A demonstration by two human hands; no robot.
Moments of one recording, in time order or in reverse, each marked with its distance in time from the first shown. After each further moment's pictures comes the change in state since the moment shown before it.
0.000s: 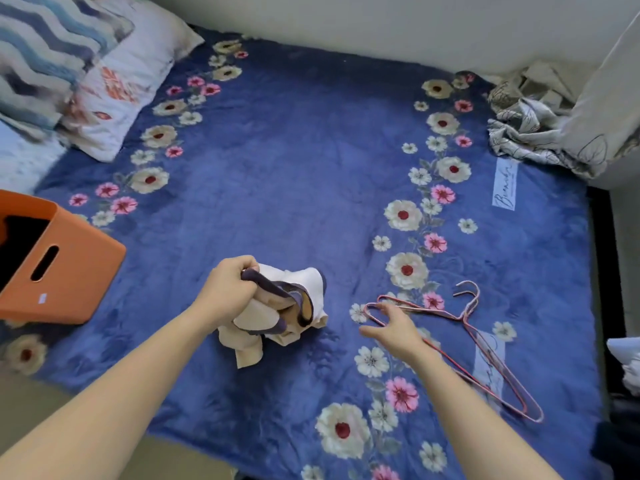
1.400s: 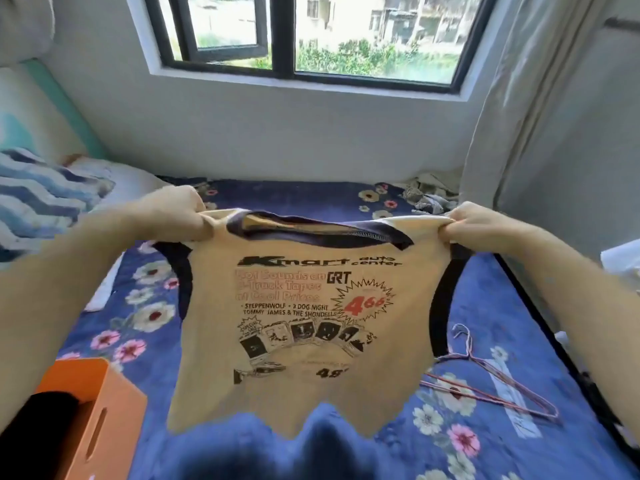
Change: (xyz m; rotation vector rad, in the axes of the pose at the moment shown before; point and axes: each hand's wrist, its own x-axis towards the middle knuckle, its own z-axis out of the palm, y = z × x) left_hand 0.114 0.053 -0.367 0.703 -0.065 0.447; right_hand -0.190 -0.332 -0.096 -0.280 0.490 -0.165
